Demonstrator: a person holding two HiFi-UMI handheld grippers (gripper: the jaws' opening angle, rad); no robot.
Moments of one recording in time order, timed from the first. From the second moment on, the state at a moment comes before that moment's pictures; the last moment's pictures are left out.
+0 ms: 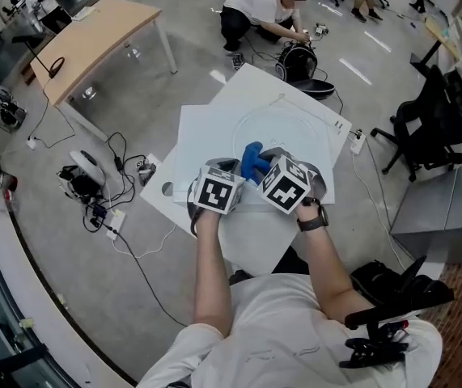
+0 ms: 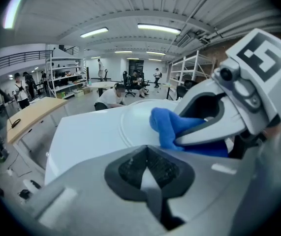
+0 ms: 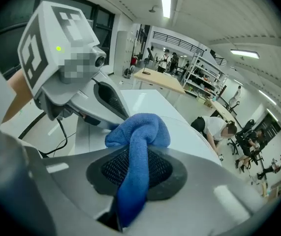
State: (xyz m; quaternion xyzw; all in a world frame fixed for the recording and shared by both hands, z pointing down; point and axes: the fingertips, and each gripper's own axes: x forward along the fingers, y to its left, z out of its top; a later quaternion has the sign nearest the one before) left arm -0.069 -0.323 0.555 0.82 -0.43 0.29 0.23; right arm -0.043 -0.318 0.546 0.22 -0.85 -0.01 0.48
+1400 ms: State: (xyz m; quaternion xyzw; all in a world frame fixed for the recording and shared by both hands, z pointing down) left arm -0.083 -0.327 0.565 0.79 -0.48 0.29 0.23; right arm 0.025 -0.478 0.546 0.36 -0.81 0.00 0.46
